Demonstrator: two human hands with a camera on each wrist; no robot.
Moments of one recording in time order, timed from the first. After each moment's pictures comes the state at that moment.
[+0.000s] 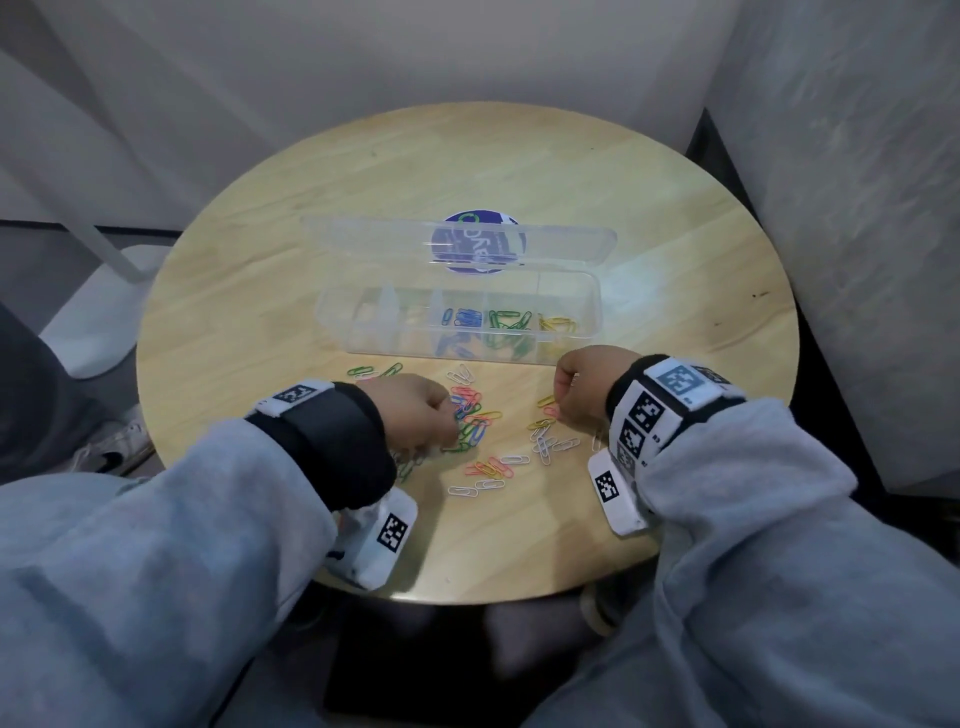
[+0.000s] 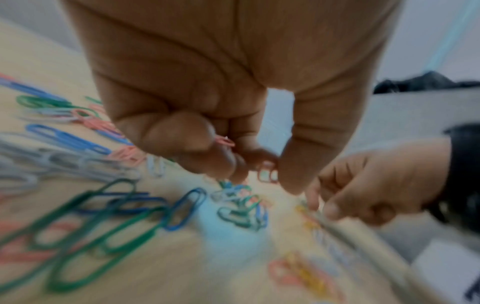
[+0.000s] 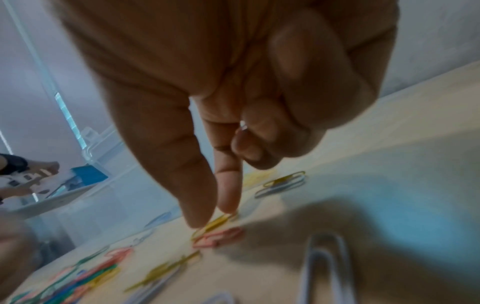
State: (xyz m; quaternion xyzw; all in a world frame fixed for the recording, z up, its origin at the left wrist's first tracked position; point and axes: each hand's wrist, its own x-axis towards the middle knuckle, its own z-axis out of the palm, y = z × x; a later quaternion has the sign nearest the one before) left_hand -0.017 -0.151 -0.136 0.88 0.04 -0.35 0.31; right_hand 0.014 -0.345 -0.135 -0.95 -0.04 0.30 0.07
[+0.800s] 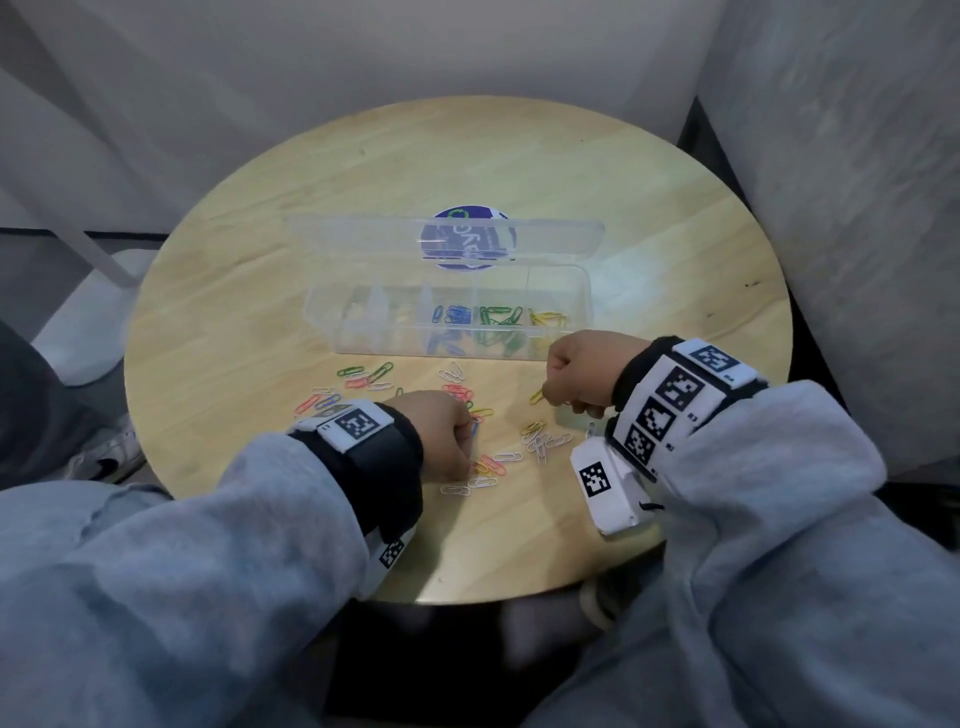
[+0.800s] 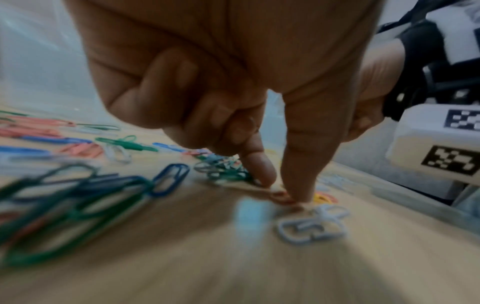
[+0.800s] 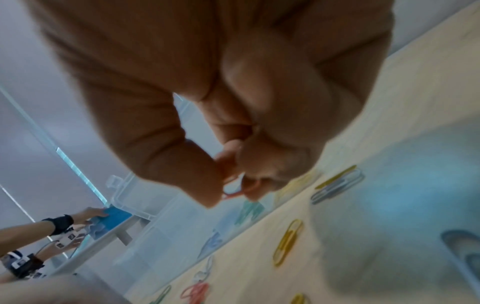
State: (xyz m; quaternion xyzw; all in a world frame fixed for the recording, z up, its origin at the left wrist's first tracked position) left_hand -0.029 -0.182 -0.144 0.95 -0.06 -0.29 0.08; right_hand 0.011 -0.347 -0.113 -0.92 -0.03 0.34 0.20
